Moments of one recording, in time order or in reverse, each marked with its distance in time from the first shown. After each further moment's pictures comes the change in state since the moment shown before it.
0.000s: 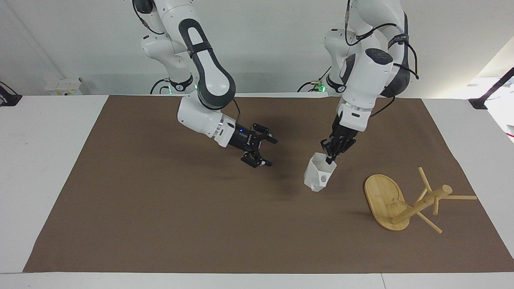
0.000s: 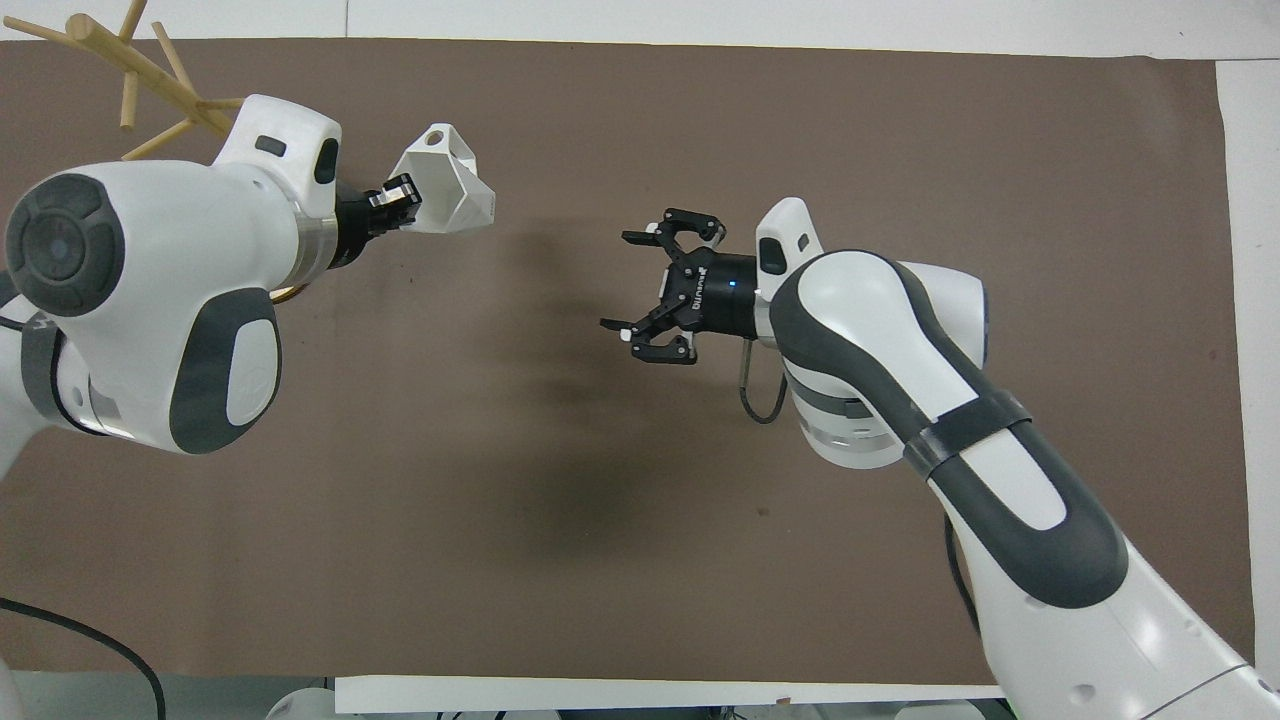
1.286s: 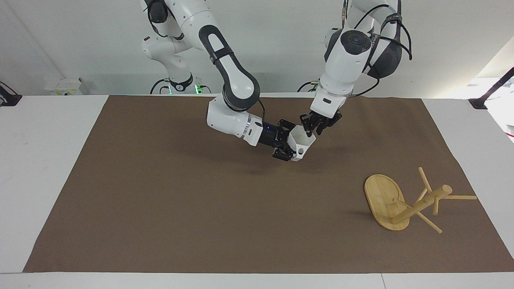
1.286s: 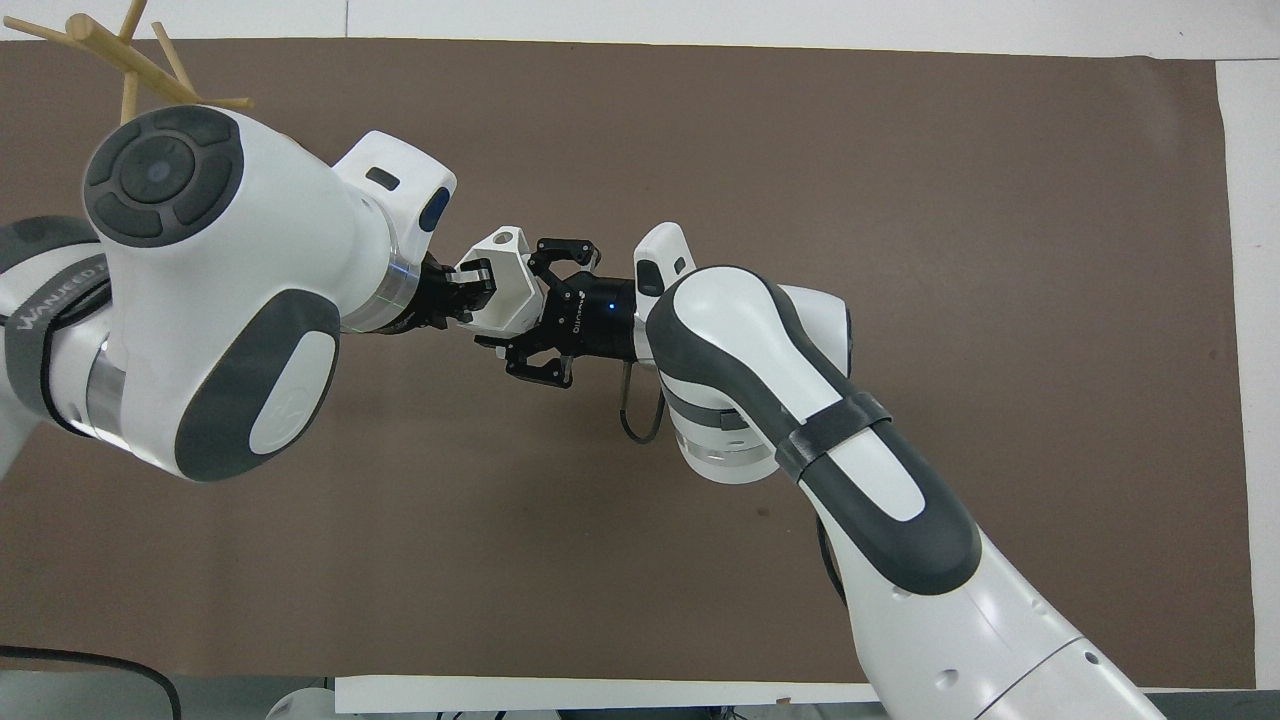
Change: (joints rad) left arm -0.141 0.010 -0.022 0.288 0.005 -0.718 0.005; right arm 0.213 0.149 0.014 0.203 0.324 0.020 -0.017
